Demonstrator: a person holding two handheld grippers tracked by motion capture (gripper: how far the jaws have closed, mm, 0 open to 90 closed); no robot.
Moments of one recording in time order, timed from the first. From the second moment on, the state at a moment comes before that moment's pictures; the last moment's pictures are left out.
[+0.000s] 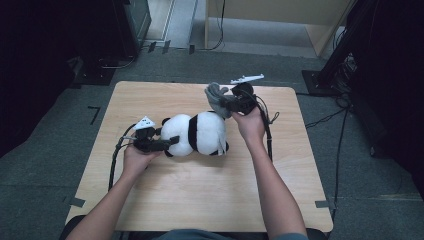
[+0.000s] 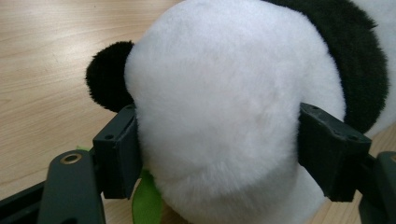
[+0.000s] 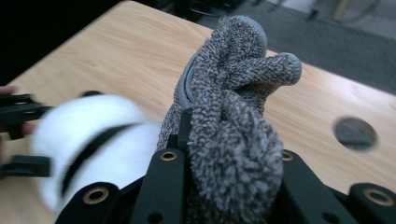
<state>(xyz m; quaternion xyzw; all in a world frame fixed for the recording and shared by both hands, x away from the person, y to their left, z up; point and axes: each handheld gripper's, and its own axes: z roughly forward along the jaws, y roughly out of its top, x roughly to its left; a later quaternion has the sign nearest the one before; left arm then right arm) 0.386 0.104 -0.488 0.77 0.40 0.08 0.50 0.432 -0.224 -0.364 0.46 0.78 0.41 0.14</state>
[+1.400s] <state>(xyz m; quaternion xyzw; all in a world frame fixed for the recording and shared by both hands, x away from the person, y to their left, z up) 0.387 0.103 -0.487 0.77 0.40 0.08 0.50 0.391 -0.152 -0.403 0.38 0.82 0.40 0.11</state>
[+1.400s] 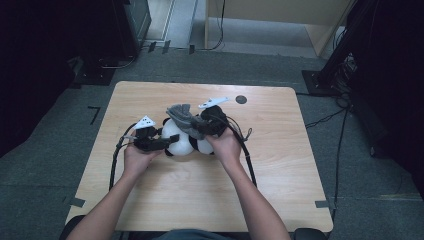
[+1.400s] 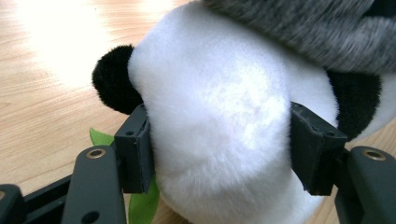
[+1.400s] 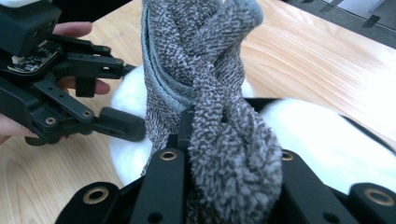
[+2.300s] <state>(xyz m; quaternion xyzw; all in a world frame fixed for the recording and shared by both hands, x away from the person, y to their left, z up) 0.382 0.107 -0.480 0.78 0.36 0.10 0.51 0.392 -0.227 -0.398 0.44 0.79 0.42 0.11</state>
